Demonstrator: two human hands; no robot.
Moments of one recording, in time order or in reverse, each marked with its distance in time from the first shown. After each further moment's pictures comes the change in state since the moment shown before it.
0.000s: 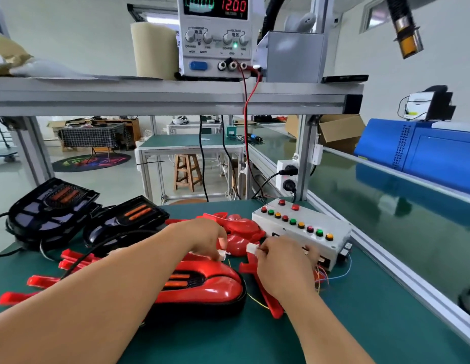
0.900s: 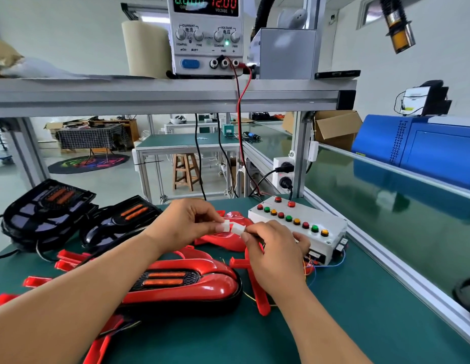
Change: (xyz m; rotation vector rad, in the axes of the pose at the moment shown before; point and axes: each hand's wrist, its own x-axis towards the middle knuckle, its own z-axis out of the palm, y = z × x) left_hand -0.044 -0.004 0.001 -0.749 0.601 0.278; right_hand -0.008 -0.004 -0.003 0.337 0.315 -0.203
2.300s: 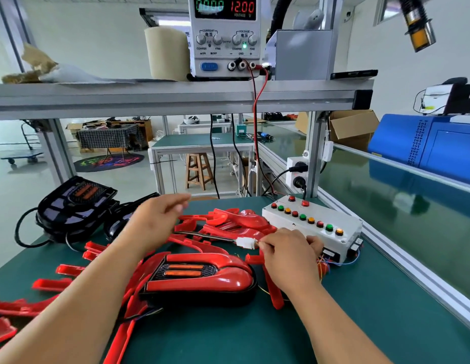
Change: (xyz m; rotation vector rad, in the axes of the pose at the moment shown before) left_hand -0.039 -0.016 -0.042 0.160 0.293 -0.300; right_hand 0.002 0.012 0.010 -0.223 -0.188 0.013
